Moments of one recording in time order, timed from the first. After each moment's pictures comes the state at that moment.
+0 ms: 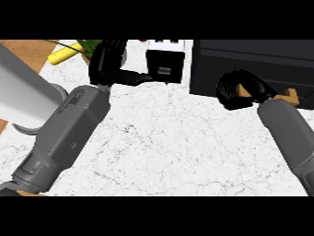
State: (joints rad) left arm -0.90 0.17 -0.25 -0.70 0.68 0.07 -0.51; right arm -0.77 -0.33 0.09 -0.57 0.42 0.23 -0.41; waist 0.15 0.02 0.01
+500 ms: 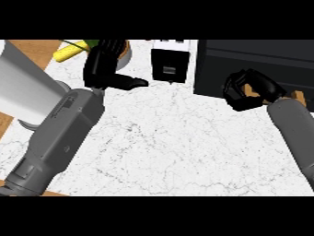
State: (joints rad) left arm -0.86 0.20 -0.26 -0.74 0.69 0.02 -0.49; right arm -0.75 -0.36 0.05 -0.59 0.35 0.36 -0.42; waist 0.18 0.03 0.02
